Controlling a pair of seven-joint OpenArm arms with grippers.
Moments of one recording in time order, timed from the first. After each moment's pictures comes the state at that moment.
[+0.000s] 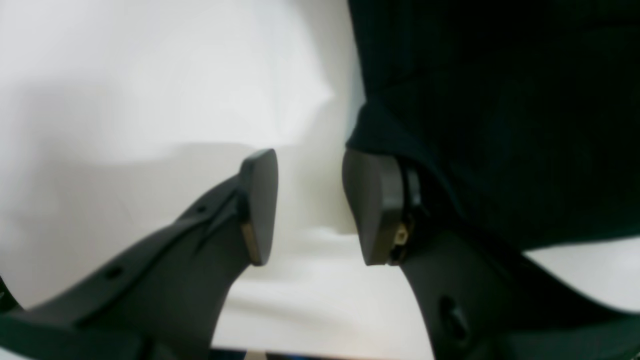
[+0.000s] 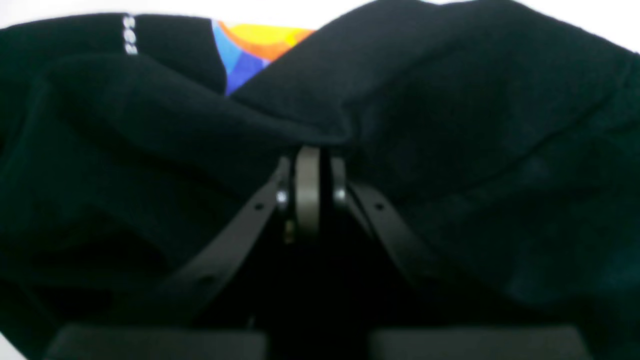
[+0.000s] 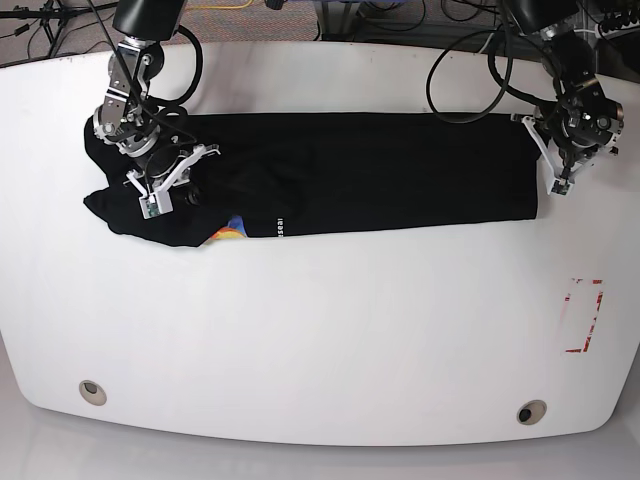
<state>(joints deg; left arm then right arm) 8.1 -8.0 -31.8 98.7 2.6 -41.8 66.4 -6.8 9.0 21.6 79.0 11.0 41.0 -24.9</state>
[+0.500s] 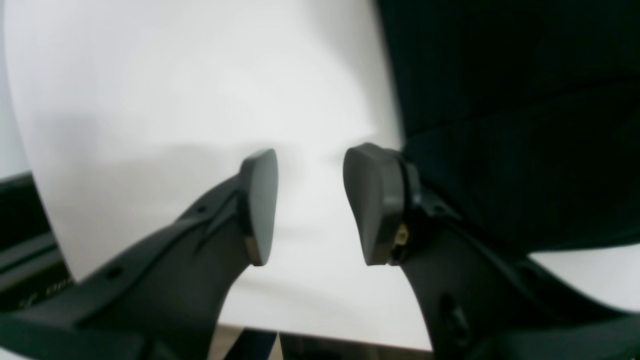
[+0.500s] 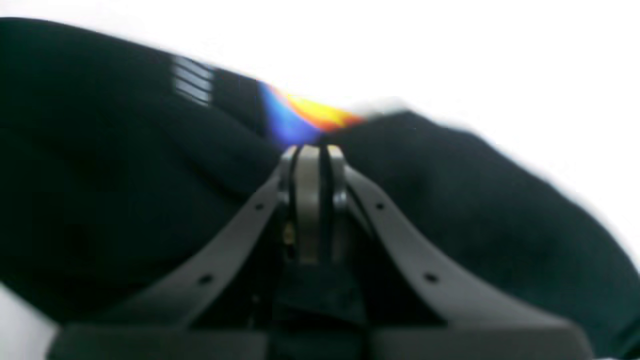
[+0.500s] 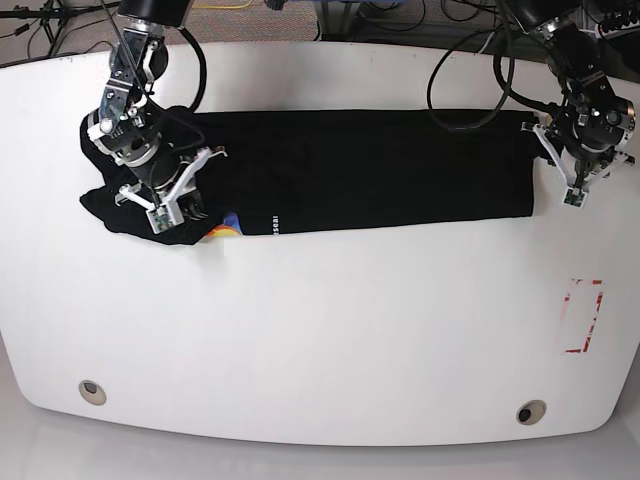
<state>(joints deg) 7.2 -7.6 -34.2 106.0 2.7 -42.0 66.6 -9.2 5.2 20.9 101.5 10.0 40.5 -40.2</state>
